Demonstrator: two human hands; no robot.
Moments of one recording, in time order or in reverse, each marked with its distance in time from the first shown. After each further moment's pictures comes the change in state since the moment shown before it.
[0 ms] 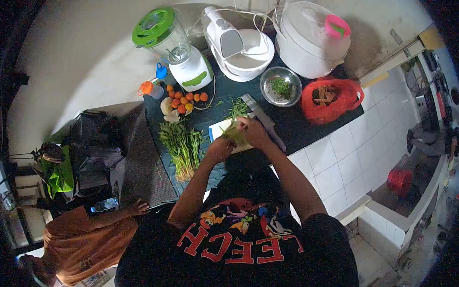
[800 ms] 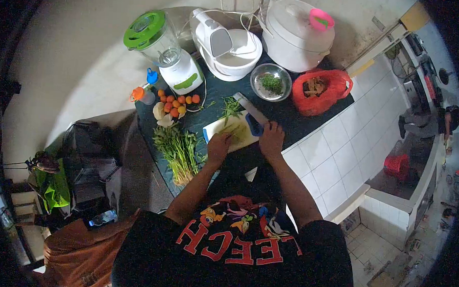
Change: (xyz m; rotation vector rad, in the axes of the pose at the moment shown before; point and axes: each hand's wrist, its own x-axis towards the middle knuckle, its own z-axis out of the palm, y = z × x) left_hand 0.003 0.000 0.031 0.176 0.319 -0.019; right_hand -0.074 0.046 -0.001 -0.942 0.500 0.217
